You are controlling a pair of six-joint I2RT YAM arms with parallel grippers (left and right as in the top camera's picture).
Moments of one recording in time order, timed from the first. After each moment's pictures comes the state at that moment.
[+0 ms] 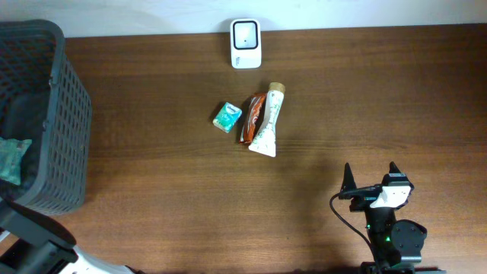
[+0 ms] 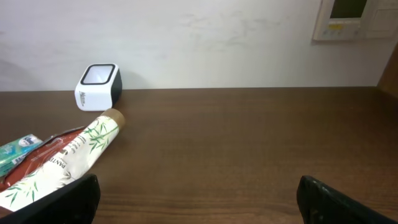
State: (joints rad) left arm 0.81 1.90 1.76 -0.87 -0.23 0.16; right arm -0.06 0.01 0.01 -0.07 -0.05 0.02
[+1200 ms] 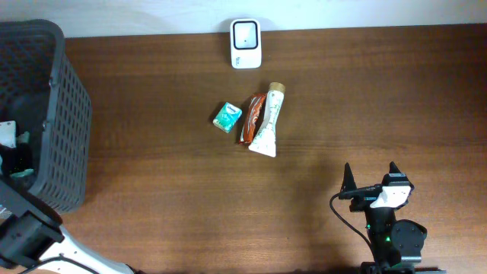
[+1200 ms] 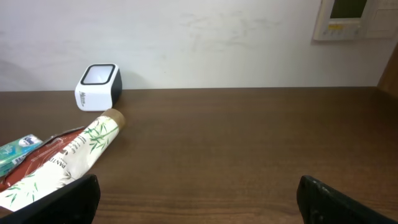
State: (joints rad) left arm 0.81 2.12 1.58 -0.62 -0.01 0.59; right arm -0.06 0.01 0.01 -0.07 -0.05 0.02
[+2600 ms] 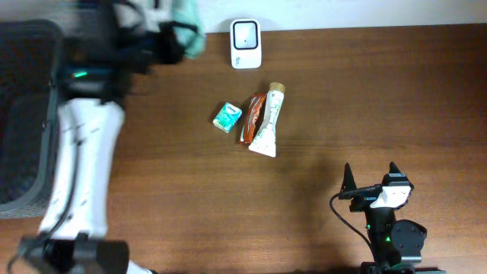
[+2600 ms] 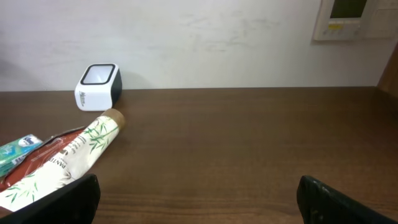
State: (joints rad) left arm -0.11 1.71 1.82 -0.66 0.59 -0.31; right arm -0.06 0.01 0.01 -0.07 -0.05 0.02
